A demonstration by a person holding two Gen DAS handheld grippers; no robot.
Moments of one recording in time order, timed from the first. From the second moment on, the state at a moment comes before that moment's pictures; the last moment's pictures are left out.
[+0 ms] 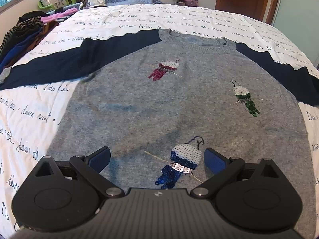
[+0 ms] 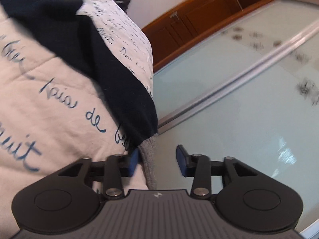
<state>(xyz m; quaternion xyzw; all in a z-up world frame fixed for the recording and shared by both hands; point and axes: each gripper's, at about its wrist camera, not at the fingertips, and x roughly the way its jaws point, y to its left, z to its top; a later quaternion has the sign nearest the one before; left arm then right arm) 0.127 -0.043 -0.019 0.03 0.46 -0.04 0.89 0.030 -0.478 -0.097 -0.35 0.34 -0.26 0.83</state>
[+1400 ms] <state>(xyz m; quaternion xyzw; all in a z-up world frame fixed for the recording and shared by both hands) 0.112 -0.016 -0.013 0.01 0.45 -0.03 0.89 0.123 -0.326 -0.007 0.12 0.22 0.05 0.97</state>
